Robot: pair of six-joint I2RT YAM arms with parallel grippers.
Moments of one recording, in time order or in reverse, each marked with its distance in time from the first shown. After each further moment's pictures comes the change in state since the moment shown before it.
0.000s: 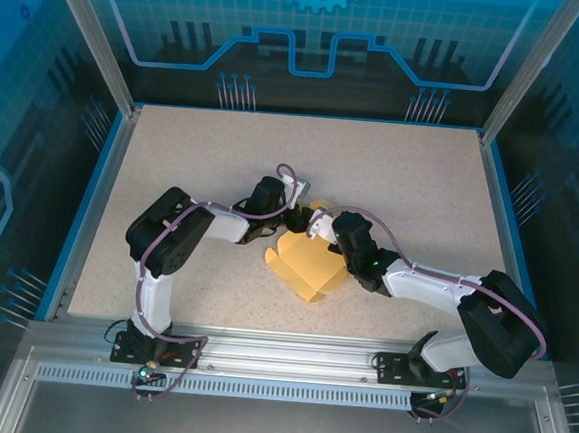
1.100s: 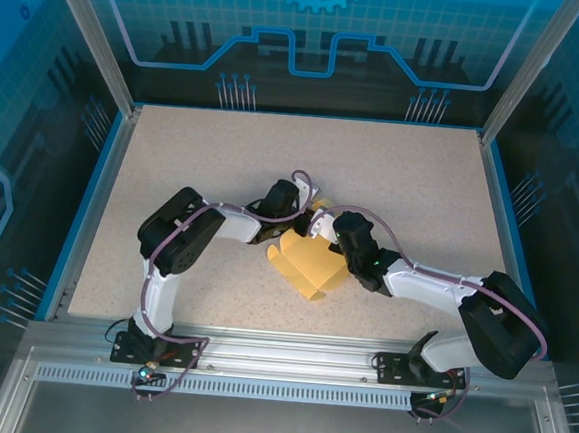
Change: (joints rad) left arm -0.060 0.060 0.089 -0.102 -0.134 0.098; right arm -0.003 -0.006 0.000 -0.014 -0.003 0.026
